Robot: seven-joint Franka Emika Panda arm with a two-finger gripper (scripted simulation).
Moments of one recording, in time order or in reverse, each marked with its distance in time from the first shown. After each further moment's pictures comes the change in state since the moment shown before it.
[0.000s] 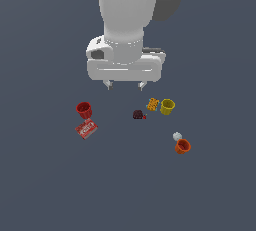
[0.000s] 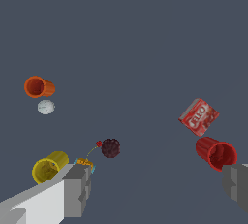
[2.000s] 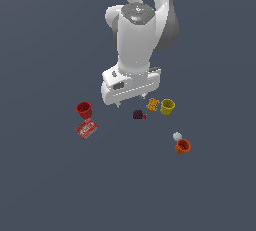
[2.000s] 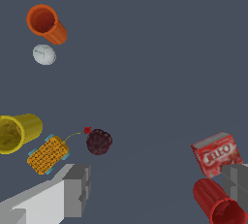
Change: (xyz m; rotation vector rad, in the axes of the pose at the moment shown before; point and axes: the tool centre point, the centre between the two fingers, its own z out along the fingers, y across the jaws) arm -0.014 -0.019 0.084 -0.032 -0.028 -0.458
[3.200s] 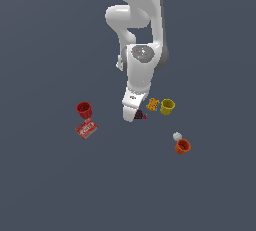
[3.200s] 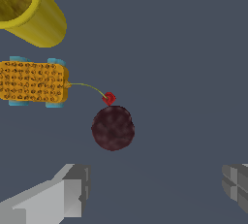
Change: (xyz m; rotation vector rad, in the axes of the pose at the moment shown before) arm -0.031 -0.043 0.115 -0.007 0.000 -0.775
